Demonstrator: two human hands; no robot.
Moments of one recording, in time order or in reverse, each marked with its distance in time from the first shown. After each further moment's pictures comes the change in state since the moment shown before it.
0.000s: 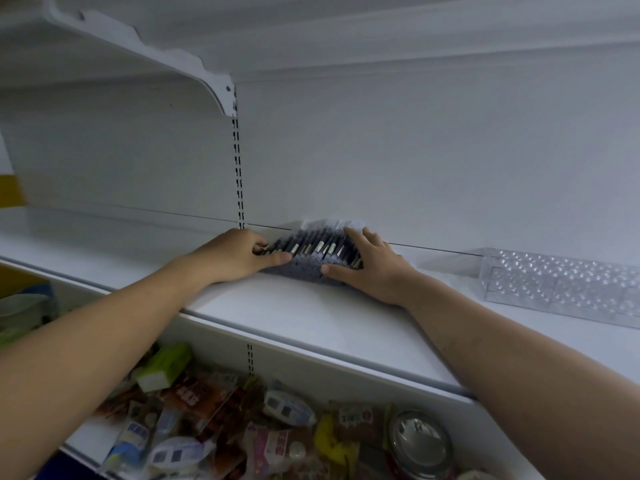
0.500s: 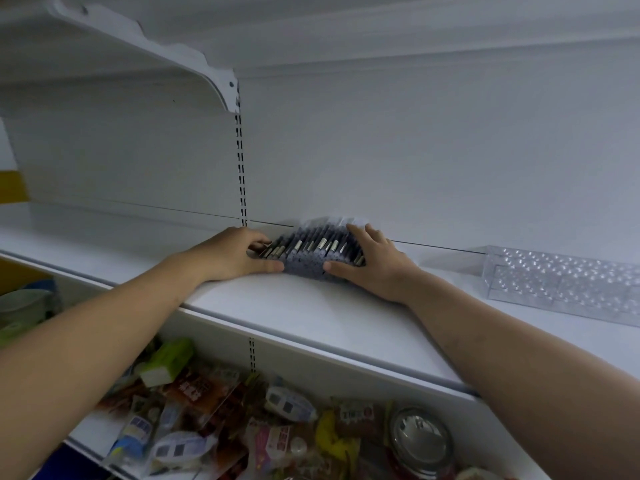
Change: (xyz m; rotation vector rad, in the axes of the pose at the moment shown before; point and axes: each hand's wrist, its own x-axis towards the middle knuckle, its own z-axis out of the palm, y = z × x) left_hand -0.008 -0.009 -0.006 -0.111 -0.060 0.040; right_hand 0.002 0.003 0.003 -0.006 0.003 0.005
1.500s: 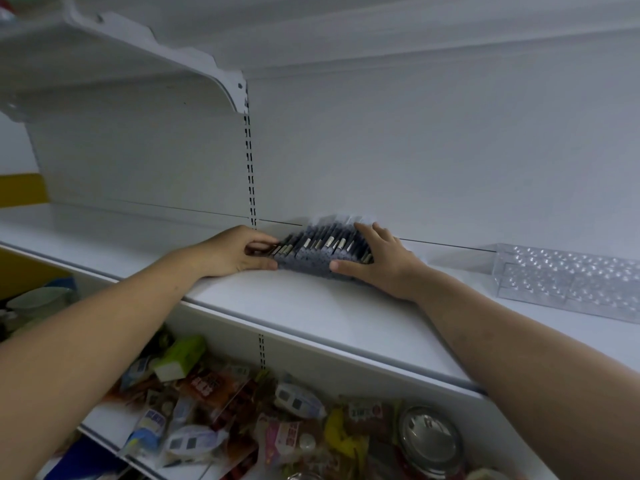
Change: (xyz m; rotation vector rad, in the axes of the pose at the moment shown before) left_hand -0.002 -0.018 -0.008 -0.181 -0.102 0.008; right_hand -0.001 0.002 -0.001 0.035 -0.011 -0.026
